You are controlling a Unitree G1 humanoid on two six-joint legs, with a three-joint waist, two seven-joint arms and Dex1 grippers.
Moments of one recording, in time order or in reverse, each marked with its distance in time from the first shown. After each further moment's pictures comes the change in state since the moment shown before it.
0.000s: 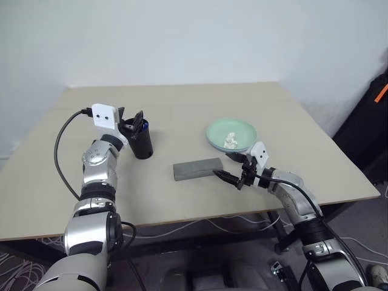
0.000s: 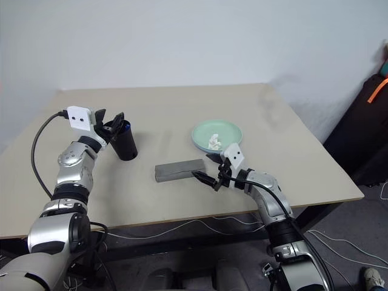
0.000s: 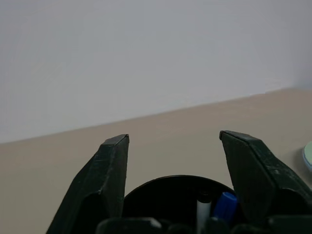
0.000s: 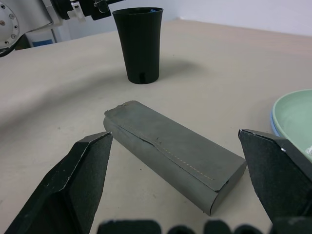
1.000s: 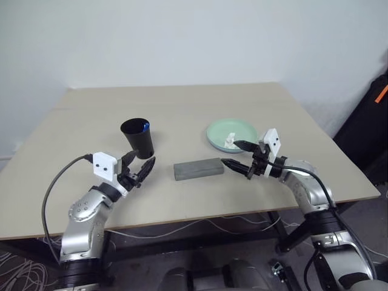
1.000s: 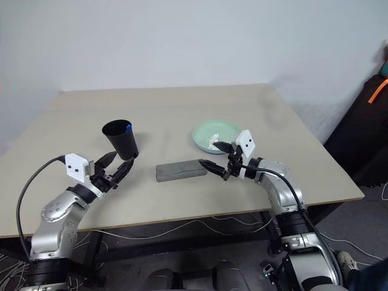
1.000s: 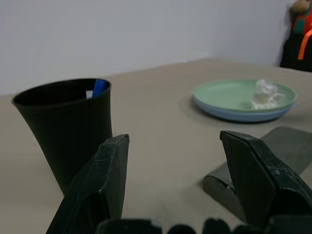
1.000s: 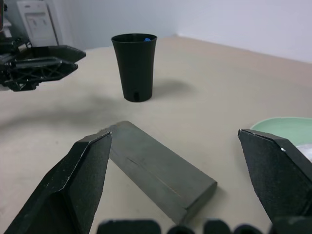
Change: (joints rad) left arm 0.715 -0.047 -0.040 -0.986 -0.167 0.388 -0.069; right arm -0.086 -0.090 -0.082 -0.003 0.061 0.051 0.079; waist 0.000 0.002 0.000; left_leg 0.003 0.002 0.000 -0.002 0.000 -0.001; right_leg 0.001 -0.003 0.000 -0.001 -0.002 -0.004
